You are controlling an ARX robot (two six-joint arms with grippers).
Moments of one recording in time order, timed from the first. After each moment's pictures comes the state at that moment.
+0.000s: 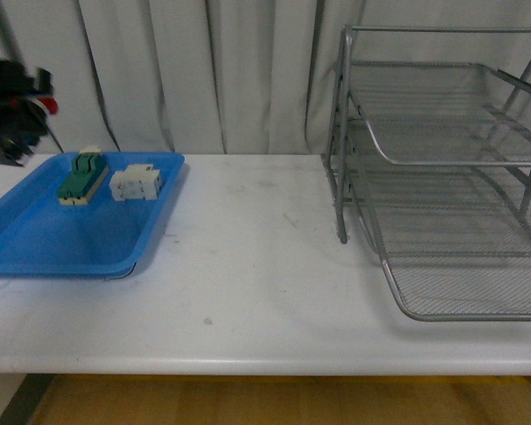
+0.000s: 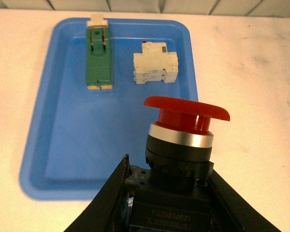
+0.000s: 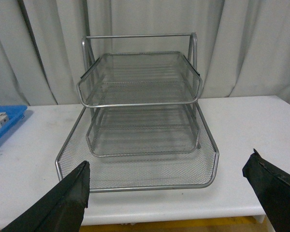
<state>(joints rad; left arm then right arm) 0.06 1.70 1.11 -0.06 0.07 0.02 0.00 0.00 0.01 0.00 0.00 0.00</state>
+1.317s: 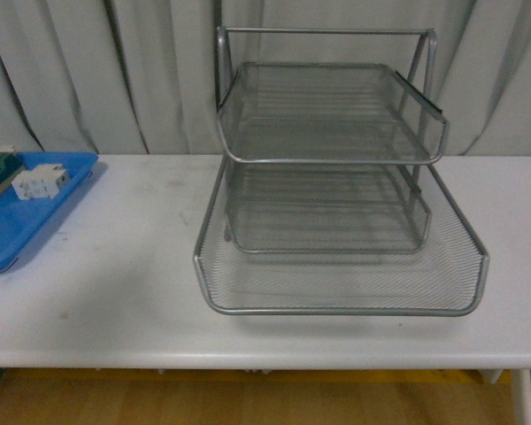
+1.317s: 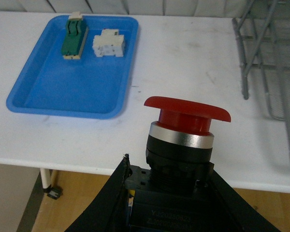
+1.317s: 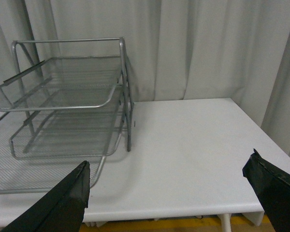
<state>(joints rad) -0.02 0.95 0.69 -0.28 -0.15 -0.03 0.00 0.00 0.01 0.00 0.00 0.00</state>
